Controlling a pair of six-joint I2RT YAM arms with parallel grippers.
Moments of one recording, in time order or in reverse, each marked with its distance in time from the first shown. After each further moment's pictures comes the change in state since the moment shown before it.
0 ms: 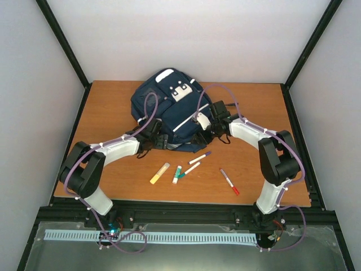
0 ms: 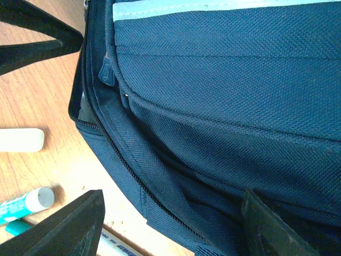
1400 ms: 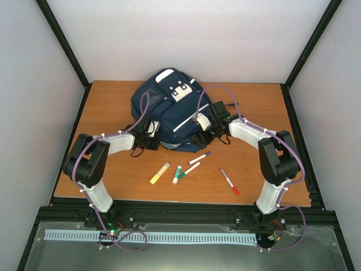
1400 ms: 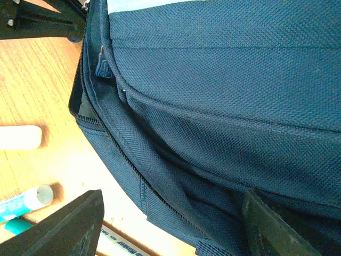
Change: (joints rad) left arm 0.164 0.124 -0.020 0.086 0.371 0.174; right arm 0.000 0.003 -0.001 -0.014 0.016 0.011
